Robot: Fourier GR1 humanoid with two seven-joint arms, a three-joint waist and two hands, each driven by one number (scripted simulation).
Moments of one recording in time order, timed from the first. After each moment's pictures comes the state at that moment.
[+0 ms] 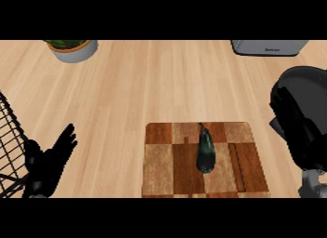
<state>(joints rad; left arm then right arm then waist) 0.07 0.46 -0.31 -1.49 0.39 0.31 0.19 -0.05 -0.35 0.09 -1.61 -0.29 -0.17 0.13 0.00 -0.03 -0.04</state>
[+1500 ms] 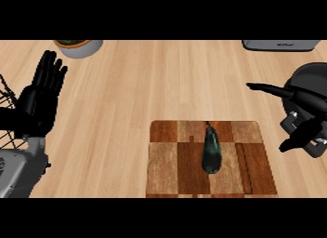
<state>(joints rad) -0.29 0.39 -0.13 -1.51 0.36 0.29 -0.03 -0.52 -0.68 0.30 -1.01 0.19 0.51 -0.62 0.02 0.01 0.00</state>
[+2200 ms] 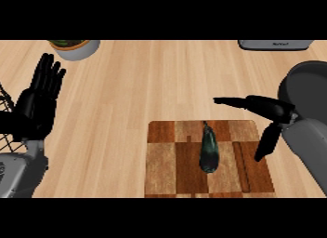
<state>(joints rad) -0.26 0.35 -0.08 -1.53 0.30 0.26 -0.01 -0.56 -0.51 0.38 -1.02 0.35 0.60 -0.44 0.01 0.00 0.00</state>
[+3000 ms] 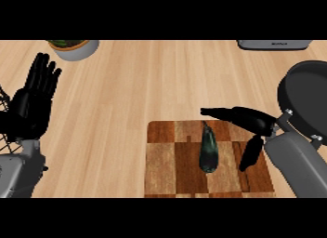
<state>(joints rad) -0.26 0.30 0.01 -1.54 0.24 0.19 0.02 -0.47 -0.38 0.32 -1.09 0.54 0.57 -0.44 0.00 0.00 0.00</state>
